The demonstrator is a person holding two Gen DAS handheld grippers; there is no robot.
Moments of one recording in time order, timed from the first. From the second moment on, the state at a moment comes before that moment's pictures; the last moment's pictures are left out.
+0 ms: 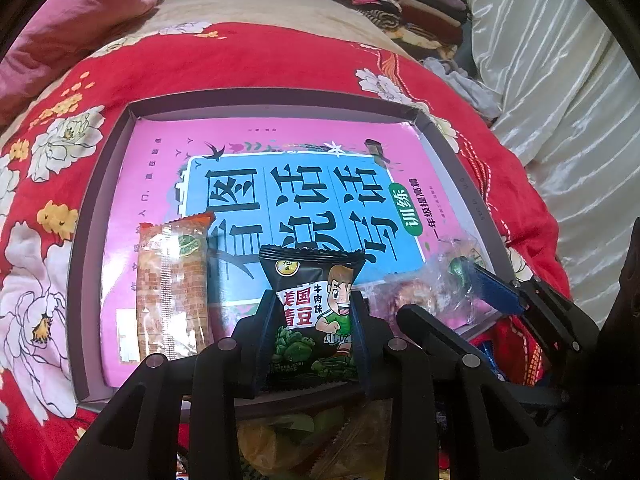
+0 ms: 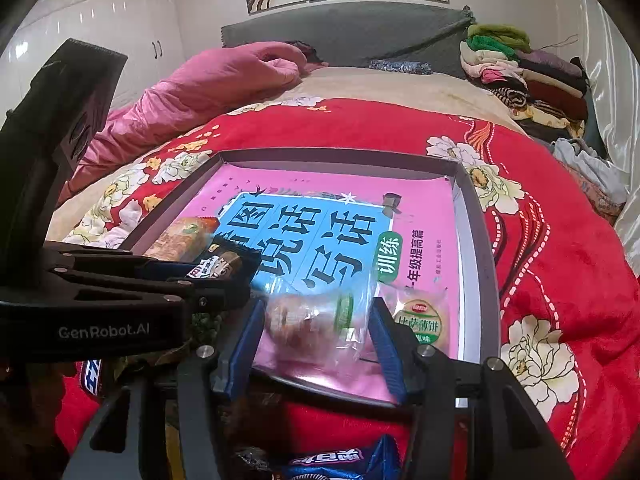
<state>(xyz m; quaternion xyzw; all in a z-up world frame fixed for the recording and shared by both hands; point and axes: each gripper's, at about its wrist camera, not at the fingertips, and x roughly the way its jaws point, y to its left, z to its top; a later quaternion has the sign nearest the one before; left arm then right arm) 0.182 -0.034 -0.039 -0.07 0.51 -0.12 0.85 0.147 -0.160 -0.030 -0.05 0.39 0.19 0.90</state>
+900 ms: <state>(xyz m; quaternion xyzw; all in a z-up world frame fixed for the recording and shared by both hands) 0.180 -0.024 -0.029 -0.08 0.50 -0.11 0.86 0.145 -0.163 -0.025 -0.03 0.39 0.19 0.90</state>
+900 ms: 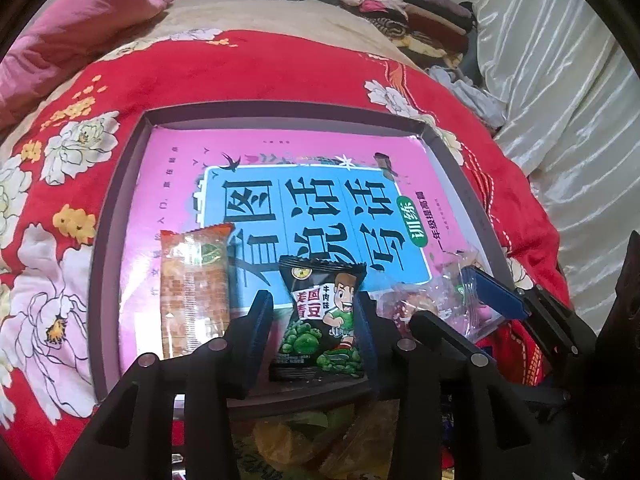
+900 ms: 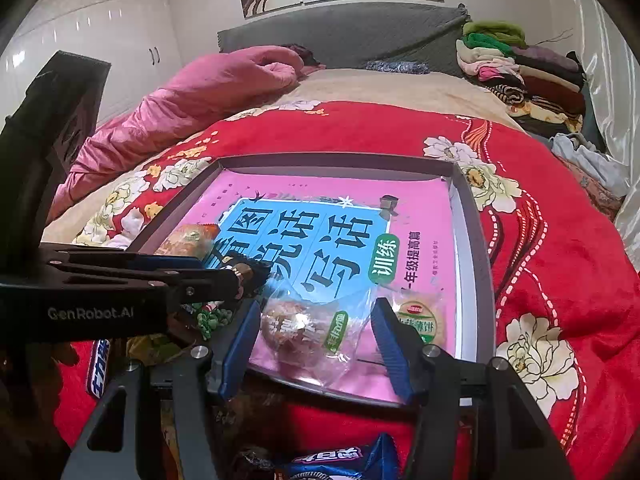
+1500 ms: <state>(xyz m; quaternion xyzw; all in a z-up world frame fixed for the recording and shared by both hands) 0.175 -0.004 -0.017 -0.10 0.49 -0.09 0.86 0.145 -0.169 -0.020 -0.02 0.38 0.18 0.91</state>
